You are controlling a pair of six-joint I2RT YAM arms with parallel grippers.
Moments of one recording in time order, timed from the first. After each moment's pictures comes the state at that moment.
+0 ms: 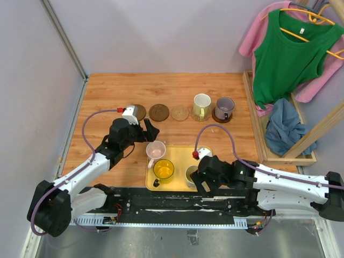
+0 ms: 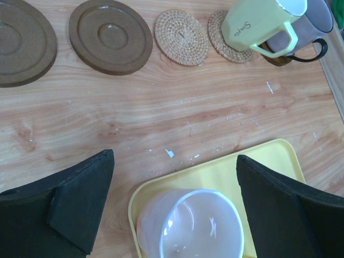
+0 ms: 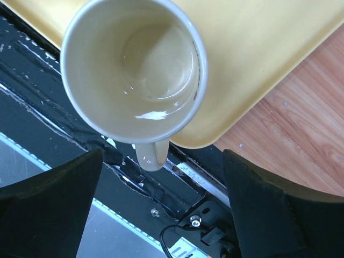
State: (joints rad) left arm -0.44 1.04 0.52 0.17 0.06 -0.44; right arm 1.25 0.94 0.71 -0.82 0.19 0.52
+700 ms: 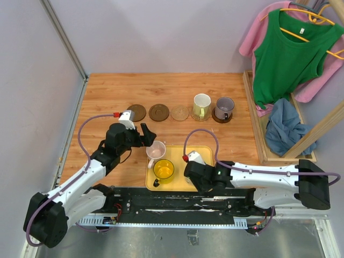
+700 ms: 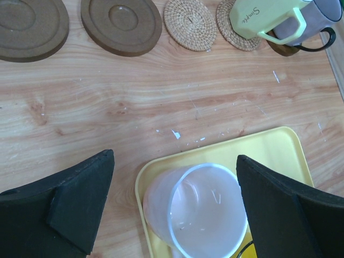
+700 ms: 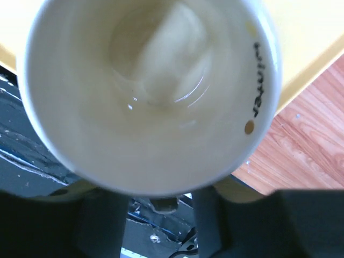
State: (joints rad) left arm -0.44 0.93 0.46 0.08 0.04 -0.45; right arm 1.29 1.22 0.71 -0.73 0.27 0.58
